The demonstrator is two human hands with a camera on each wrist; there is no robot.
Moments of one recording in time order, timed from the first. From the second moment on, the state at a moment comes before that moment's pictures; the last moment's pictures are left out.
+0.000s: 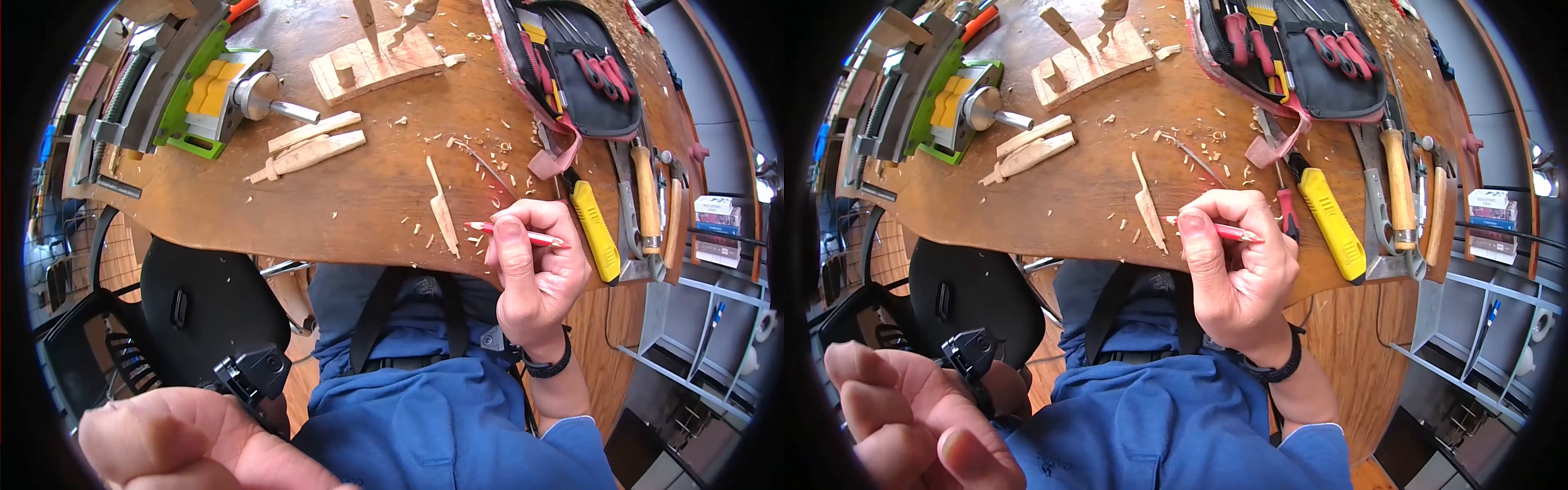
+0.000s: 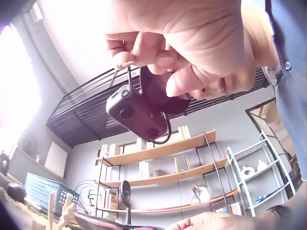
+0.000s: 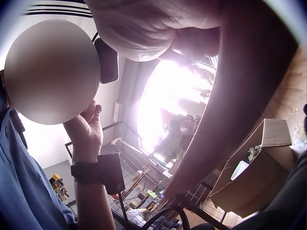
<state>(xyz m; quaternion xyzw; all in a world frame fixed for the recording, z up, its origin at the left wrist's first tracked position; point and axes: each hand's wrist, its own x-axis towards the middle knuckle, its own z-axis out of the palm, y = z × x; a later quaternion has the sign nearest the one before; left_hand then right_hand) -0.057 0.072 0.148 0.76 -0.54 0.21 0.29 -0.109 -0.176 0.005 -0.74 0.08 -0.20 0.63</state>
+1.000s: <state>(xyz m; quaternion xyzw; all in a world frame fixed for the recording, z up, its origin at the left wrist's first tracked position) 0.001 0.010 0.072 0.88 -0.45 0.00 0.11 -0.103 -0.175 0.006 -0.78 0.05 -0.24 0.58</state>
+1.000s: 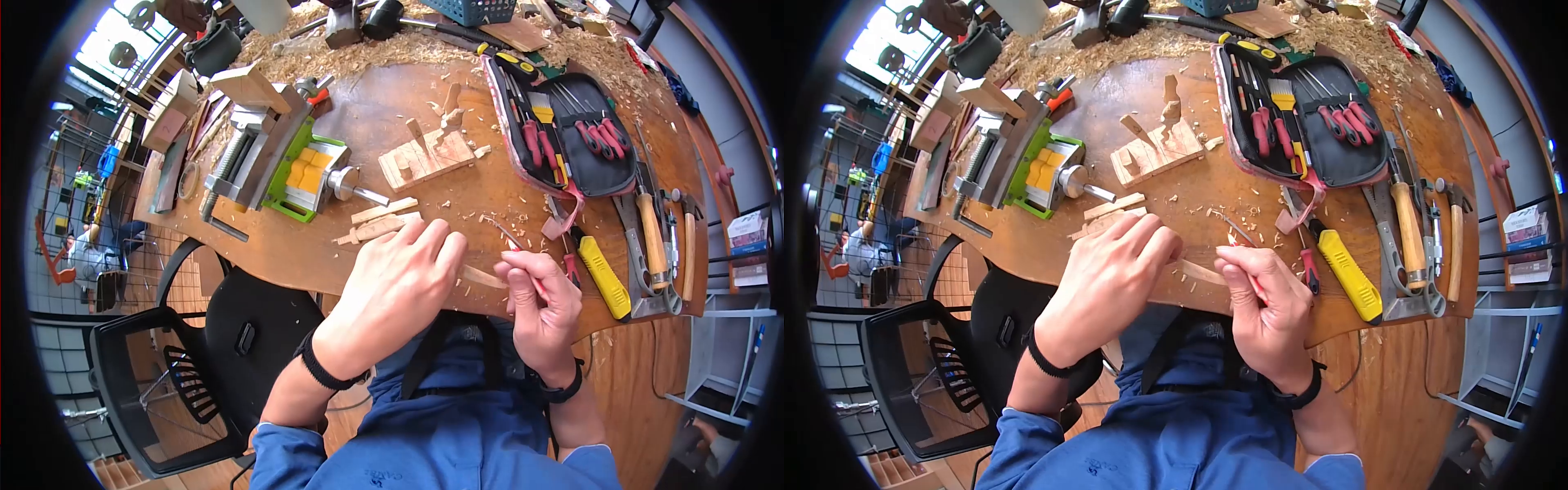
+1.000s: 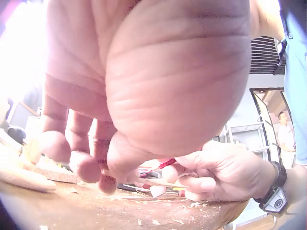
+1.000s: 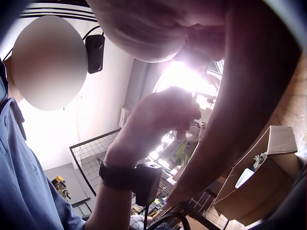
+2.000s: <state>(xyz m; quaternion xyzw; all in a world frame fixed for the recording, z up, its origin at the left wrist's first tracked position) 0.122 0.020 0.105 0.89 -0.18 0.10 0.40 -0.100 -0.175 0.004 -0.81 -0.01 -0.21 0.55</state>
